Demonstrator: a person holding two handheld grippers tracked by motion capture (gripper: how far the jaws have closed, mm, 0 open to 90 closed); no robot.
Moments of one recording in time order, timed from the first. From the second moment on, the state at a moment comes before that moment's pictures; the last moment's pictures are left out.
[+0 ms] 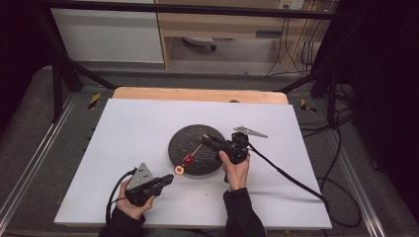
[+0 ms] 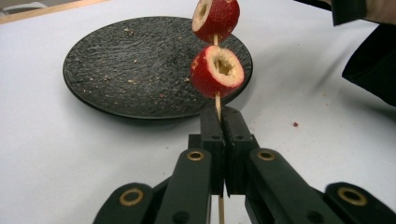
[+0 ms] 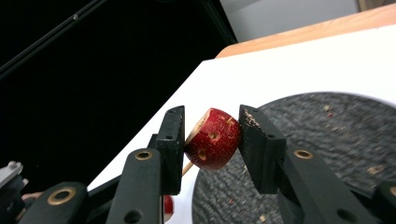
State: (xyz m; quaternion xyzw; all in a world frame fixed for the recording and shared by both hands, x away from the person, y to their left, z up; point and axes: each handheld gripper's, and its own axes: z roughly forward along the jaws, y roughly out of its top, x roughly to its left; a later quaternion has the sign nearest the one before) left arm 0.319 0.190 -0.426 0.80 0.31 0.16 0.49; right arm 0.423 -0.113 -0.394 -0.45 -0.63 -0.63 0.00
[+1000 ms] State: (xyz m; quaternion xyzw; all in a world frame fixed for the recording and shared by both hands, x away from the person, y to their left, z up) left arm 0.324 0.202 -0.425 0.79 0.34 0.16 0.49; right arm 0.459 -0.109 -0.432 -0.50 -0.69 -0.53 -0.03
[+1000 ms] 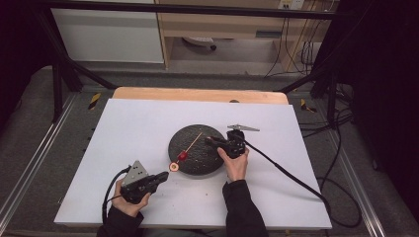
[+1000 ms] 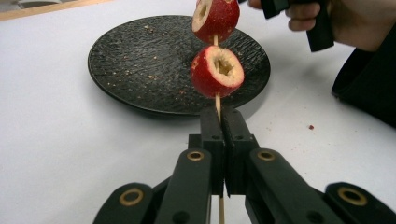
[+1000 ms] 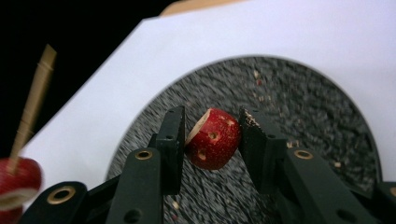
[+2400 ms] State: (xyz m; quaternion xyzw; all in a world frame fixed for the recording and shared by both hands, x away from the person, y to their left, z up) left arm 0.326 0.195 -0.429 0.79 0.34 0.16 0.48; right arm 0.397 -0.103 -0.413 -0.42 -0.72 -0.56 -0.05
